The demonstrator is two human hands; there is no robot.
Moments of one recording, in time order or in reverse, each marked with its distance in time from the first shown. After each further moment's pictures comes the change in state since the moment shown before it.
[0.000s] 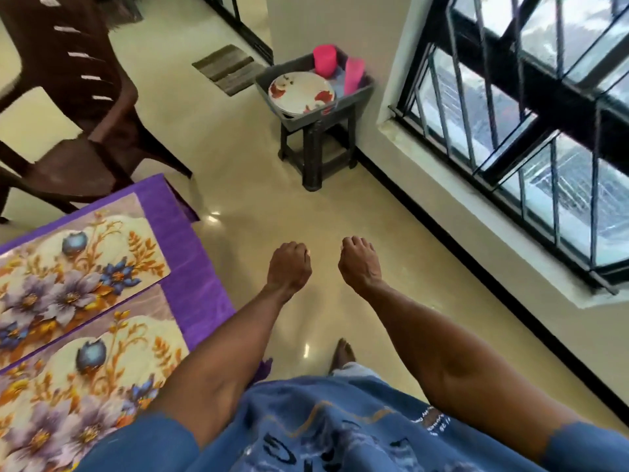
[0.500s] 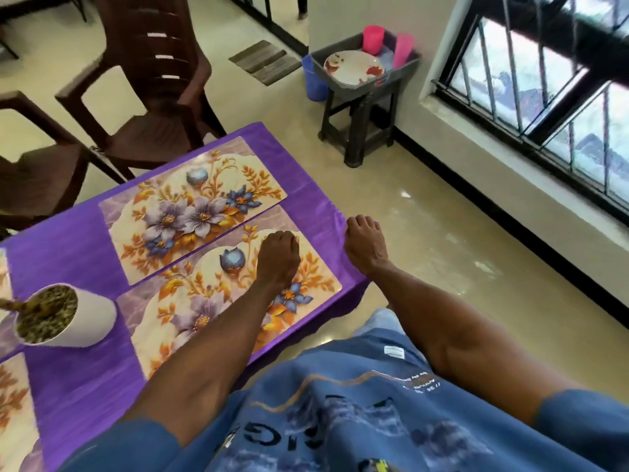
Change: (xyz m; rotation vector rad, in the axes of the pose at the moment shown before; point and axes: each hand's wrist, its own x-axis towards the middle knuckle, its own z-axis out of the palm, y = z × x) left_hand -0.228 -0.257 -0.099 -0.049 0.256 -0.015; right_hand -0.154 -0.263 0.093 -0.003 0.145 -0.052
